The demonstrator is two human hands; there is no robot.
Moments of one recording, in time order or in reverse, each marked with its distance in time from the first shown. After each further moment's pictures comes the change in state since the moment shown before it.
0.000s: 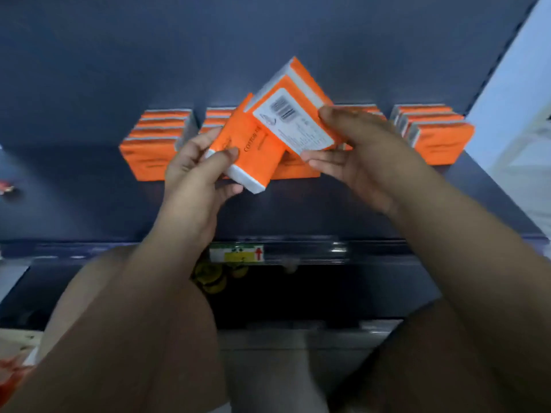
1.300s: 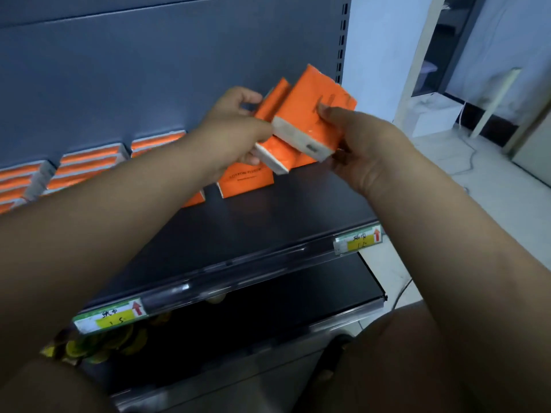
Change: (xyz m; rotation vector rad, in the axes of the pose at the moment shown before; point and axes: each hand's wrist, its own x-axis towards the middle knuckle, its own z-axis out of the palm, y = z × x) left_hand 0.036 -0.016 0.262 0.635 -0.519 0.021; right_hand -0.007 -0.049 -0.182 0.101 0.631 0.039
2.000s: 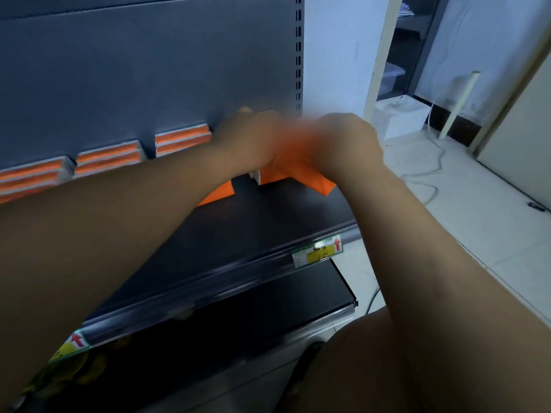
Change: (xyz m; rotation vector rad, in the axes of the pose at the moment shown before) left_hand 0.071 -0.005 0.082 0.888 -0.127 0.388; right_hand 0.058 -0.003 -0.057 -1.159 0.249 -0.518
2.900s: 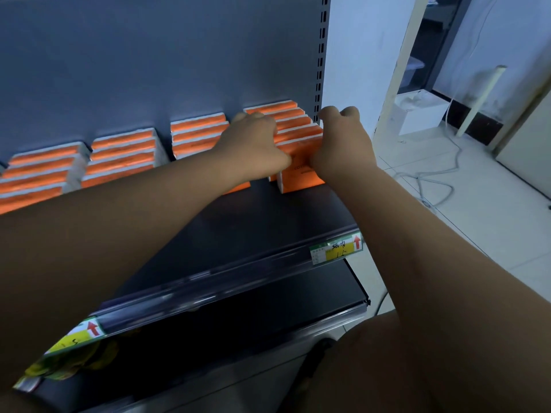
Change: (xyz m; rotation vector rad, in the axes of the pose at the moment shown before) left_hand -0.026 -0.013 0.002 -0.023 -0.060 -0.134; right_hand 0.002 -0.014 0.038 -0.091 -0.057 -0.106
